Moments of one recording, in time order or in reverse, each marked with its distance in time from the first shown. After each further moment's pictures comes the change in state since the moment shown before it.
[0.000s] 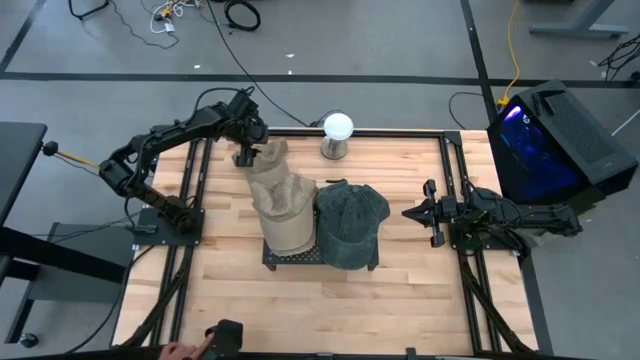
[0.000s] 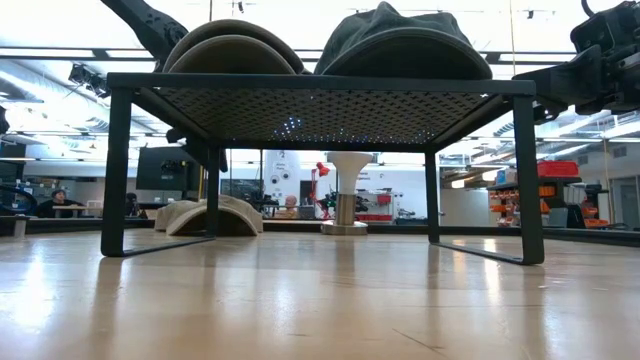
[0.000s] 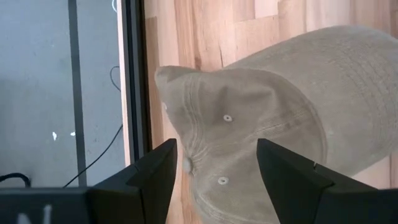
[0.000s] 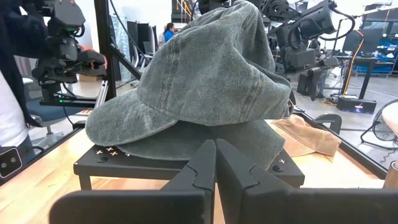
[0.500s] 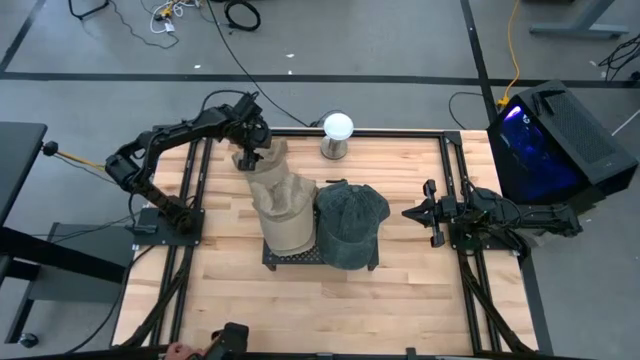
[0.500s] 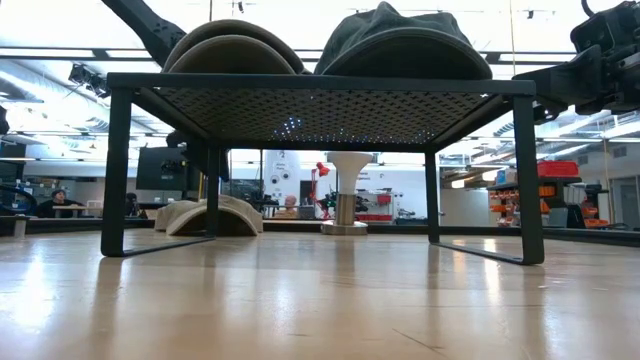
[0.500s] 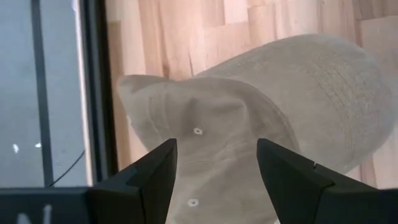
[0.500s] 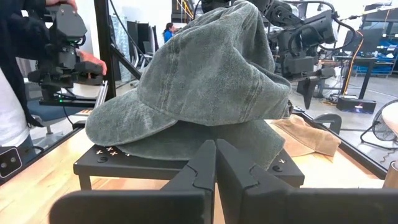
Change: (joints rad) left arm -0.007 0.058 -0.002 -0.016 0.079 -0.008; right arm 0.000 0.000 0.000 0.000 0.000 0.000
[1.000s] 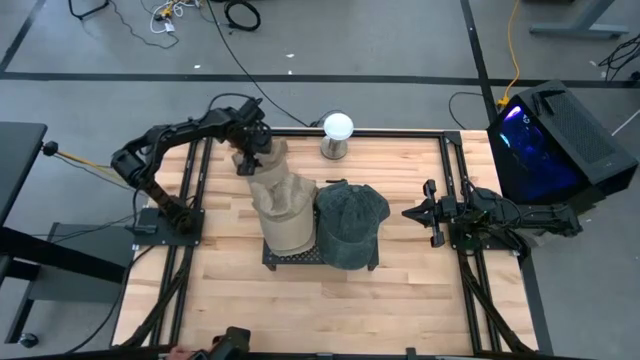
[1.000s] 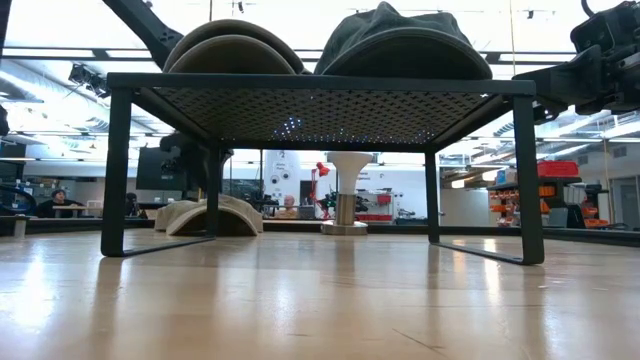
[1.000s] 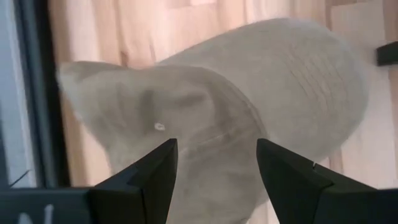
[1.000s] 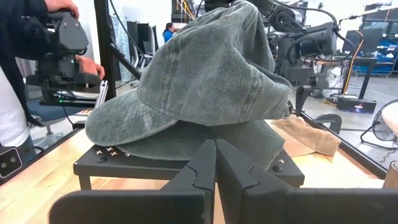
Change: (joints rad) left arm -0.005 0.056 0.000 -0.065 0.039 -0.003; right arm 0.000 0.000 0.000 0.000 0.000 0.000
